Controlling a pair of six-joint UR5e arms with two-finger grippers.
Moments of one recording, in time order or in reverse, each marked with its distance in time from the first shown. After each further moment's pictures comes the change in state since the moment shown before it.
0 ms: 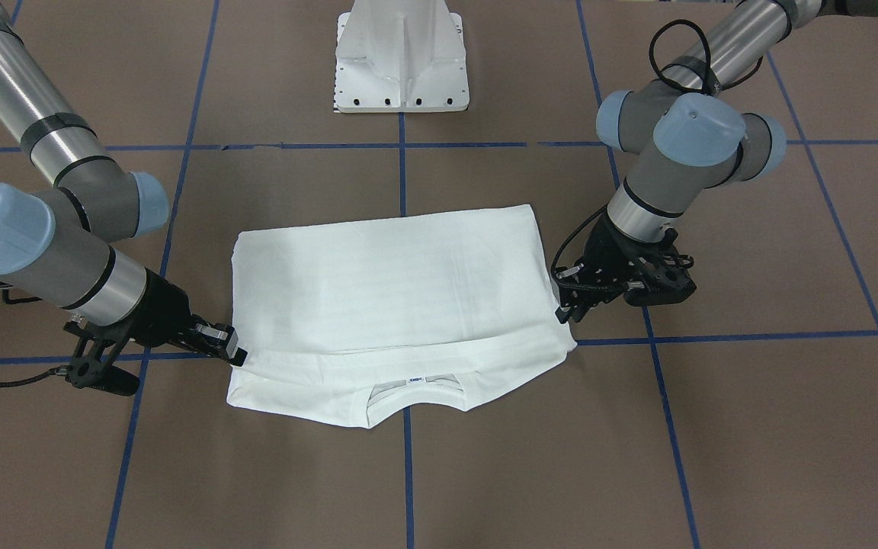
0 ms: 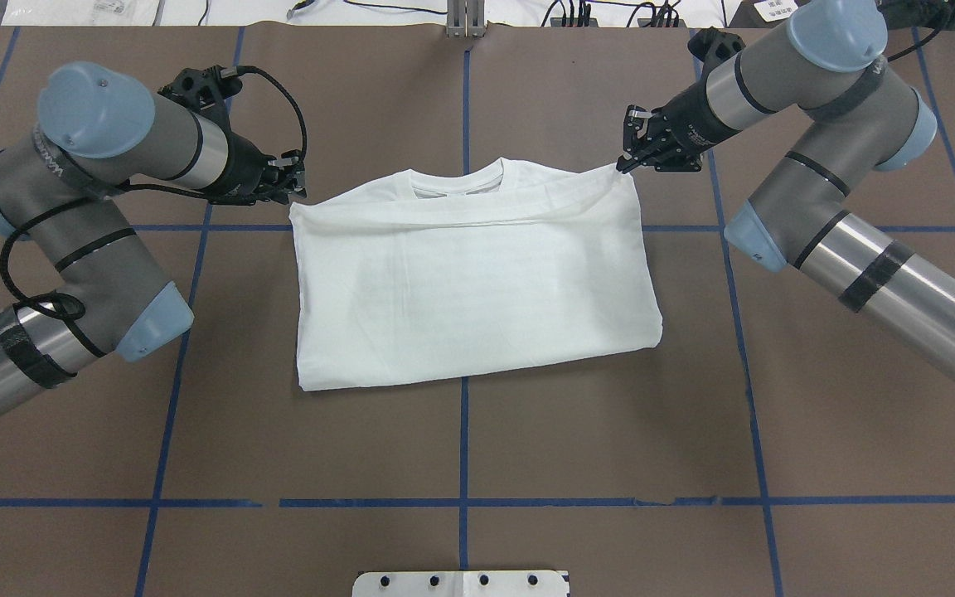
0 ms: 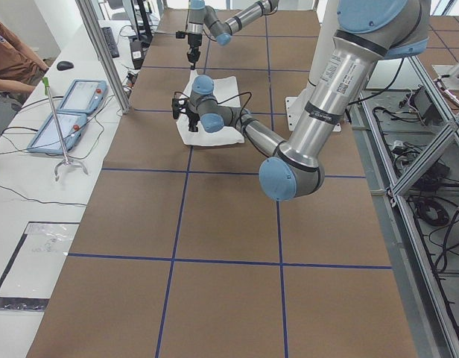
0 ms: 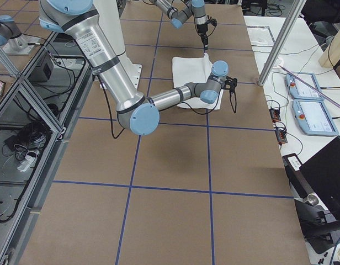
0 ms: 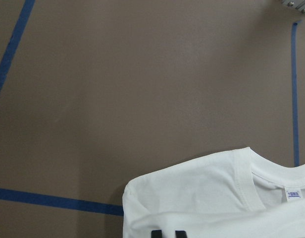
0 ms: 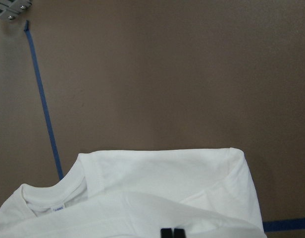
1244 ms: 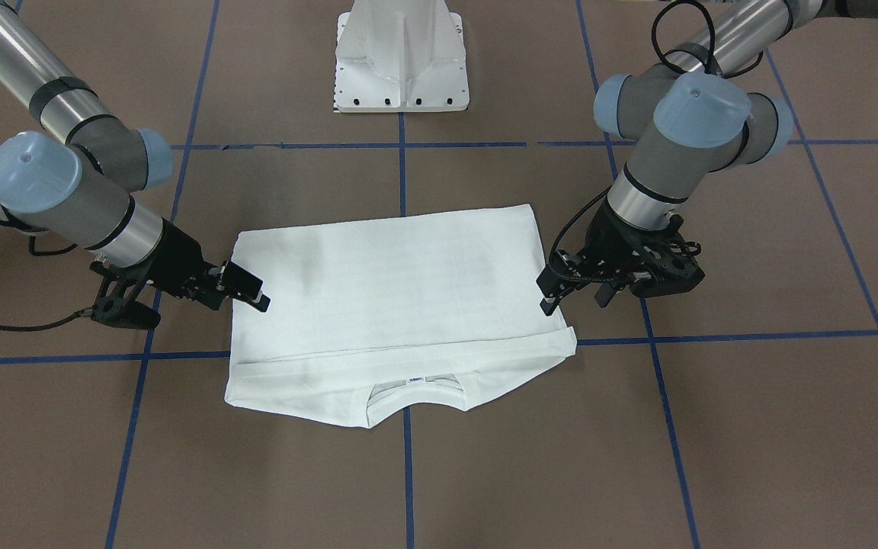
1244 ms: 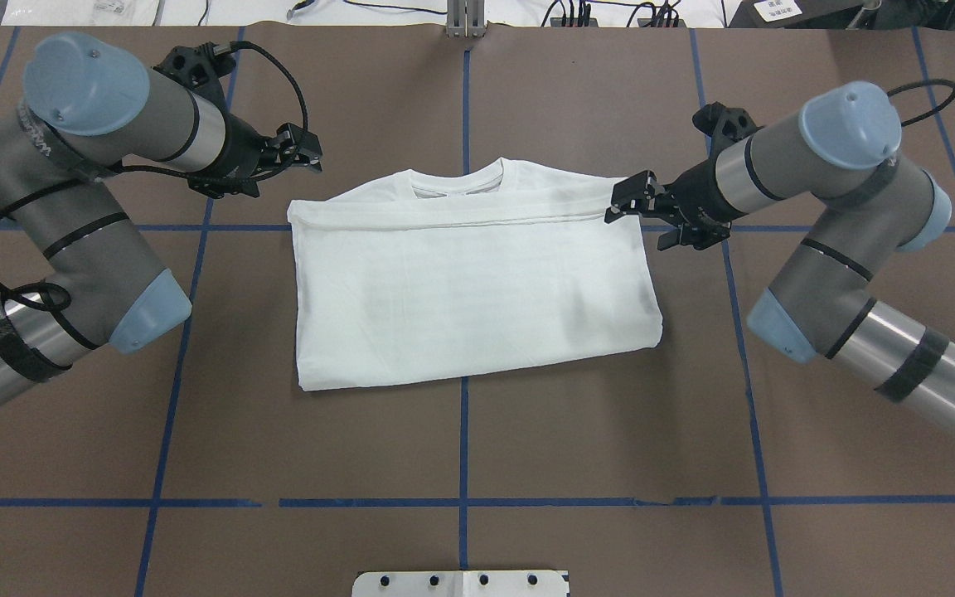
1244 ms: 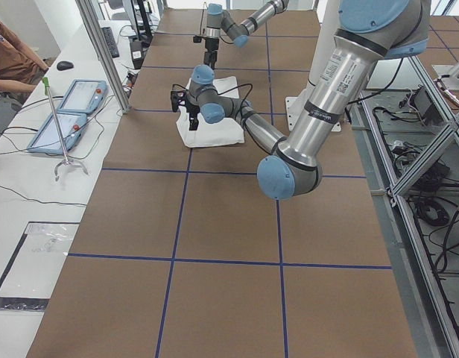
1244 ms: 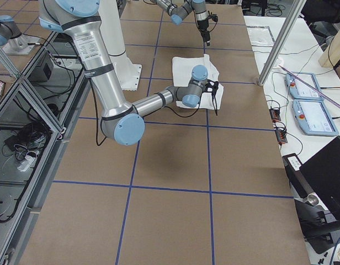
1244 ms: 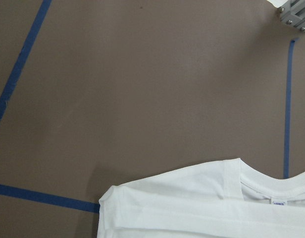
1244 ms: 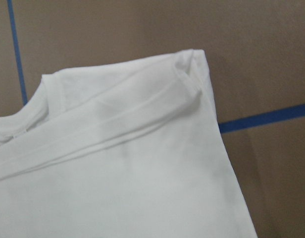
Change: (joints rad) left arm -0.018 -0.005 -0.093 0.114 0.002 -0.021; right arm -0.138 -0.231 0.265 -0.006 -0.116 0.011
